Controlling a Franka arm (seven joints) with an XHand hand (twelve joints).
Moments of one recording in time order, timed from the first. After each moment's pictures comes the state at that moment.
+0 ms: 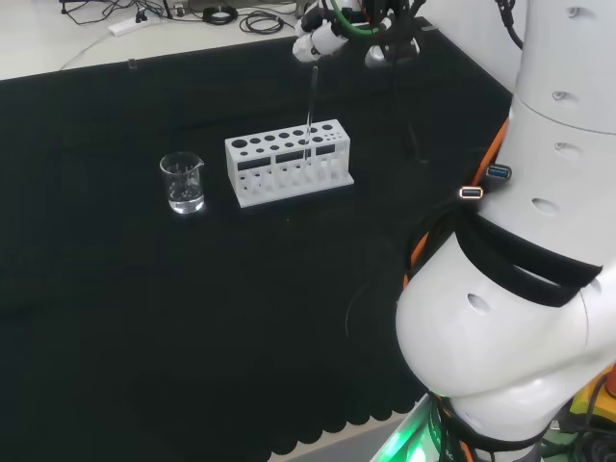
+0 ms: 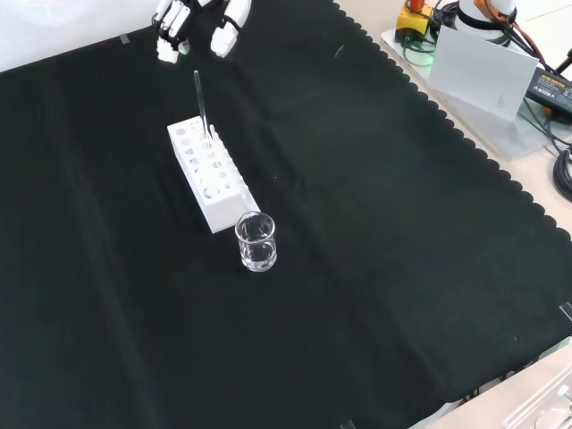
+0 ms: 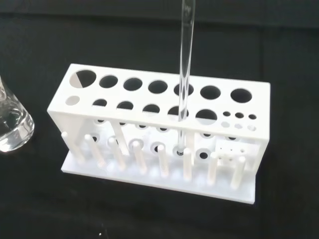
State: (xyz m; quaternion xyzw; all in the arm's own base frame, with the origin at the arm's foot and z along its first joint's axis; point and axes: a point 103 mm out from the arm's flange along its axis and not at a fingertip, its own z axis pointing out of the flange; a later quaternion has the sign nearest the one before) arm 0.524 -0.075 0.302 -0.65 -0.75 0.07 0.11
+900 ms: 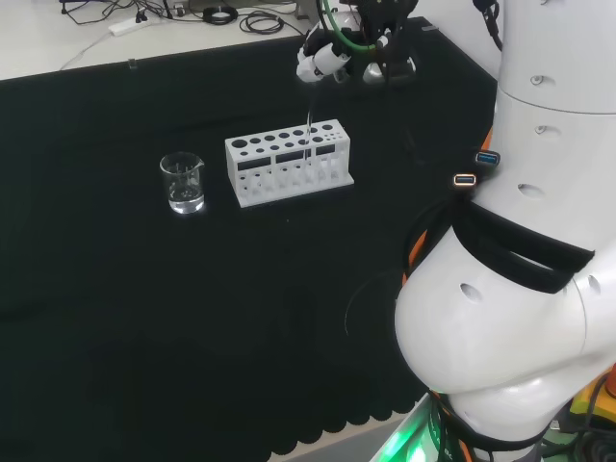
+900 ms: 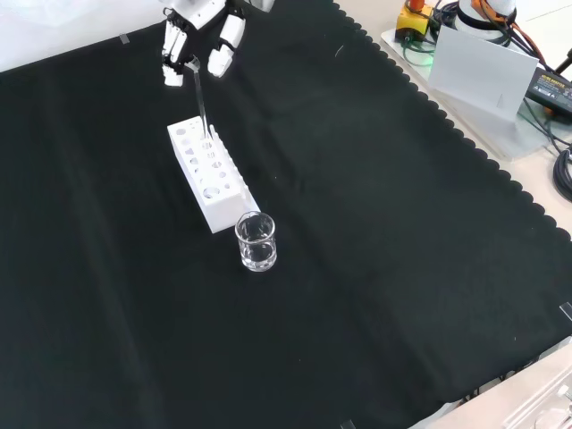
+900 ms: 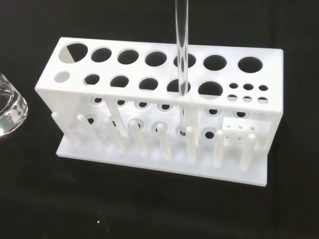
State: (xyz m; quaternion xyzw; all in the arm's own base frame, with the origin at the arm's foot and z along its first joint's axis) arm 0.534 -0.079 0.267 -0.64 -0.75 0.07 0.14
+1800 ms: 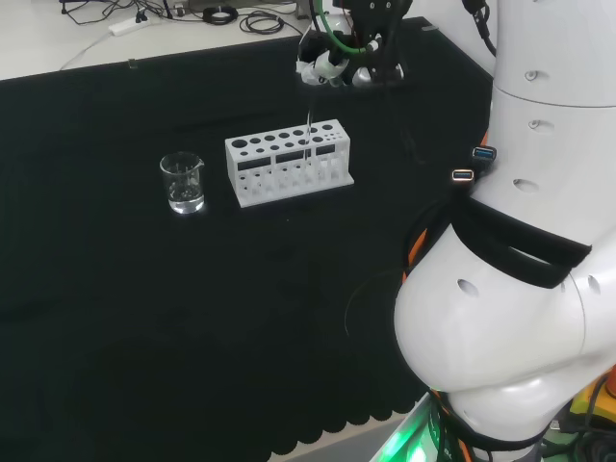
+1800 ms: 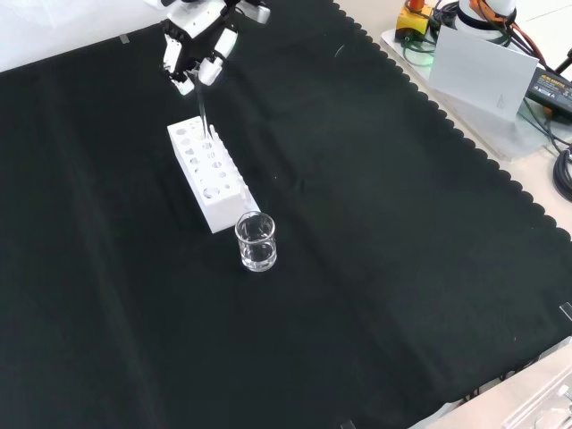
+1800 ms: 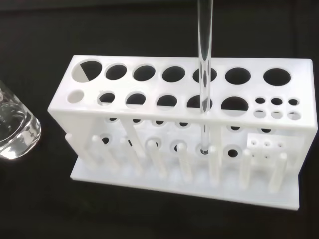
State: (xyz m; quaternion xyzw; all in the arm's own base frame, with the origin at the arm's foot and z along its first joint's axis) arm 0.549 -0.068 0.256 -0.64 -0.75 0.04 0.14
